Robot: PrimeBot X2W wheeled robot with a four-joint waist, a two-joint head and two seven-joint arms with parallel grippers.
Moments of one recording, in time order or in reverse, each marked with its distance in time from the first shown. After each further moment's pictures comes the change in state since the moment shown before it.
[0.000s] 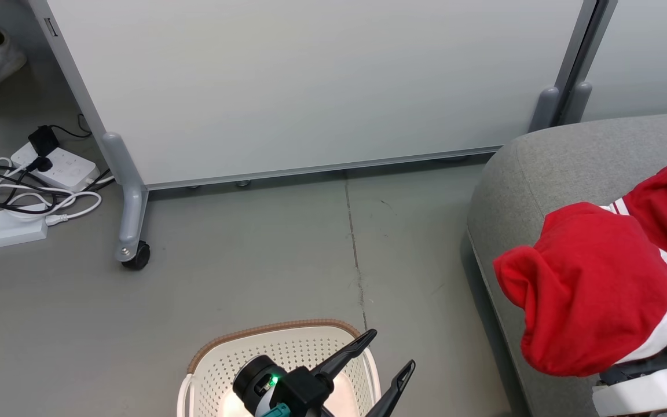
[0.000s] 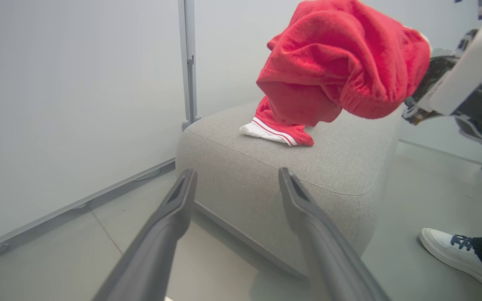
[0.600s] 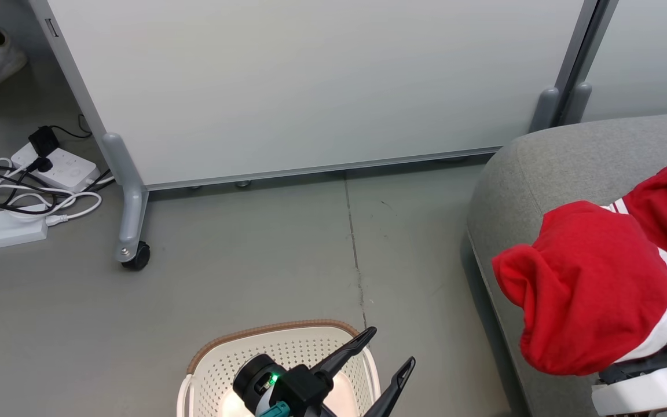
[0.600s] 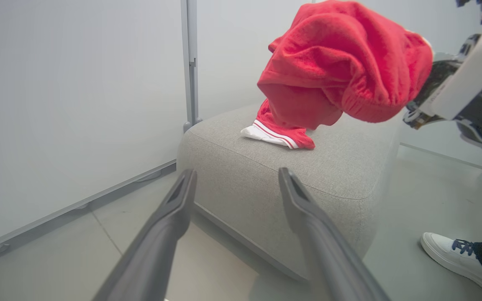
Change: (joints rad) left arm 0.001 -0.009 0.010 0.001 0.000 0.000 0.000; right arm -0.002 -0.001 0.004 -0.002 0.006 0.000 0.000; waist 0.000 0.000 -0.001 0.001
